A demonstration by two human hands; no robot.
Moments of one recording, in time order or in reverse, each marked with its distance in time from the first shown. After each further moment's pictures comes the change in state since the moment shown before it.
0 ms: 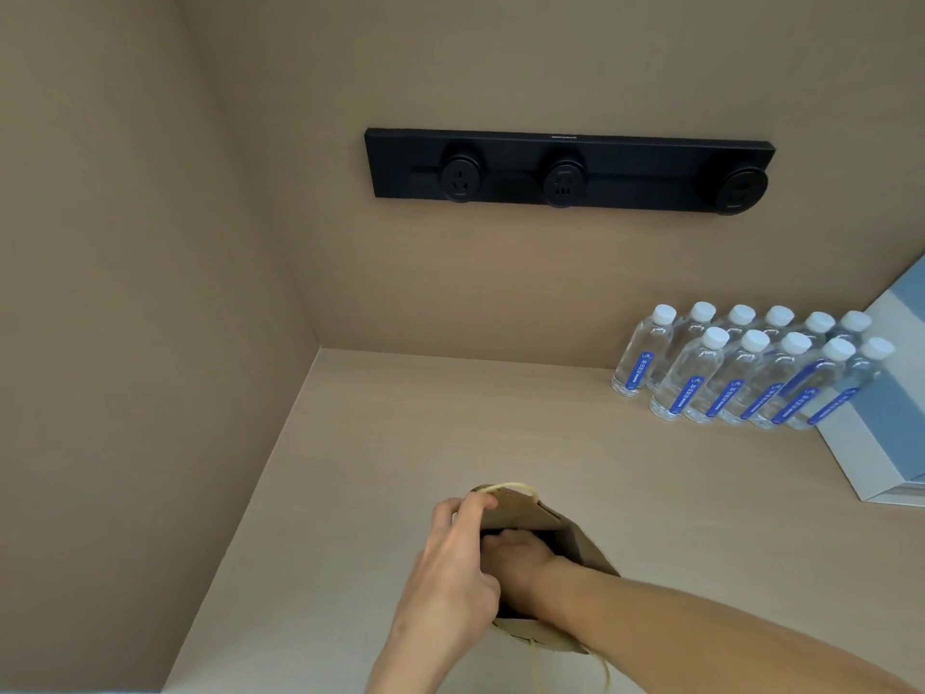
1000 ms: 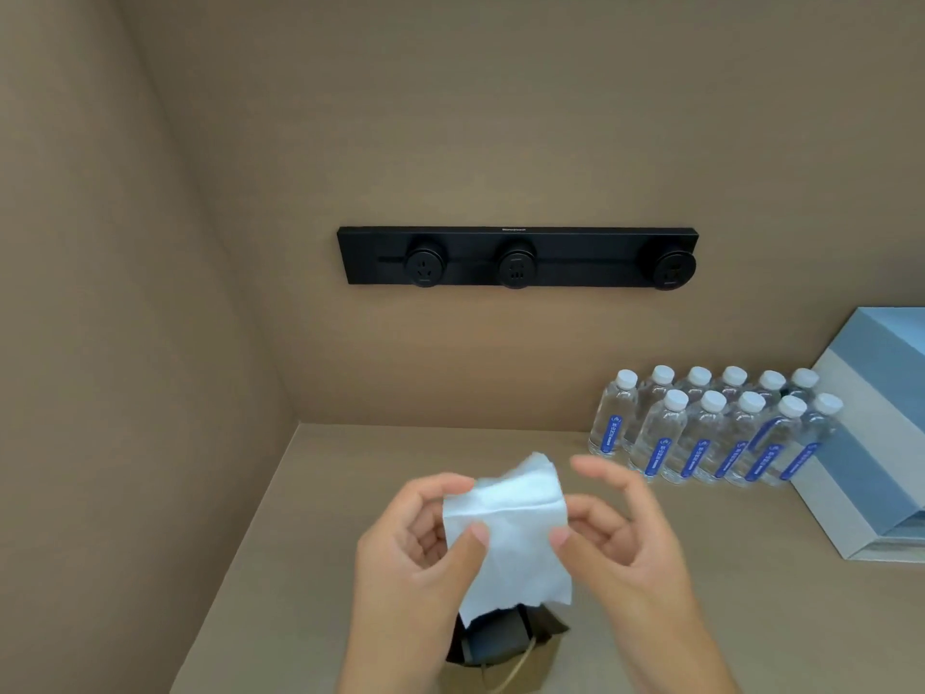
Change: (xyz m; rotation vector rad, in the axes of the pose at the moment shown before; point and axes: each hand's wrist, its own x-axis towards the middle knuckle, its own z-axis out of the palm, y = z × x) left_hand -0.022 0.098 -0.061 -0.824 0.285 0.332; right_hand -0.175 0.037 -0.091 1.779 1.036 -0.210
